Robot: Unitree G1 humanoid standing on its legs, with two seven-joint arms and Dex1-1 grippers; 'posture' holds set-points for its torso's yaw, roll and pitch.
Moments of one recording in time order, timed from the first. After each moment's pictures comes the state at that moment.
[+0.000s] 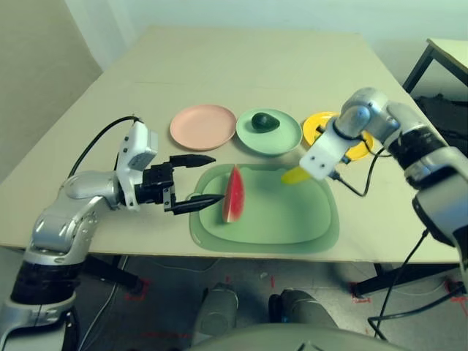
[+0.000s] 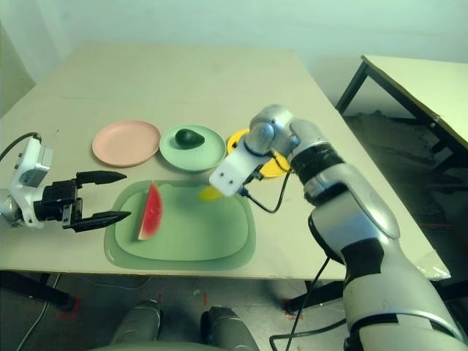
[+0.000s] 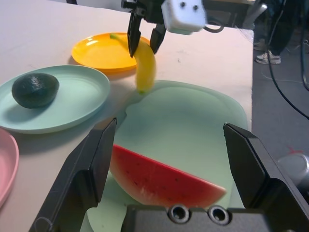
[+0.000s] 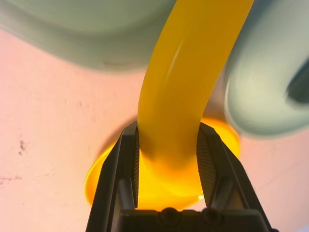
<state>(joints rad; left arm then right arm) -0.21 0.78 0.13 -0.27 -0.60 0.44 -1.13 -1.29 -0.56 0.72 1.07 -0.58 -0.68 1.24</state>
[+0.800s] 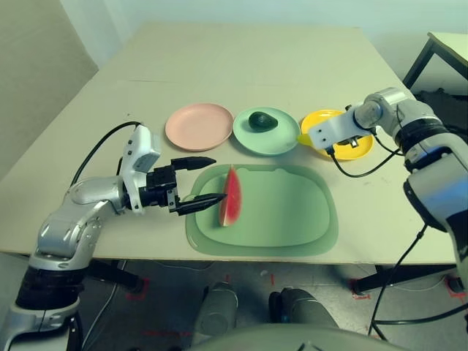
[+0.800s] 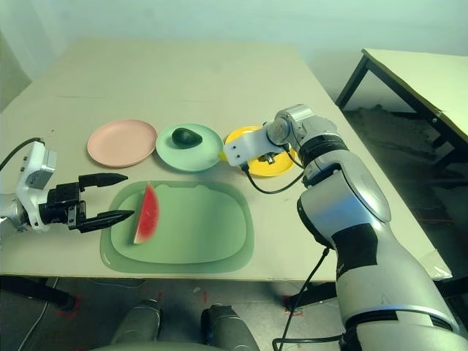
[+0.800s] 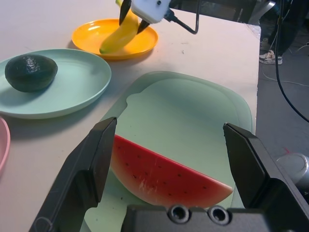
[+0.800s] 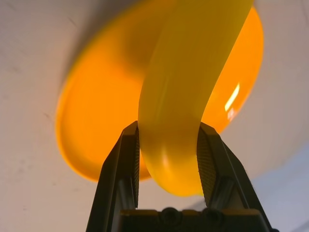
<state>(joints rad) -0.15 0.78 0.13 -0.28 -0.60 0.44 -1.12 -1.33 -0.51 0.72 1.35 -0.75 -0.42 0.83</state>
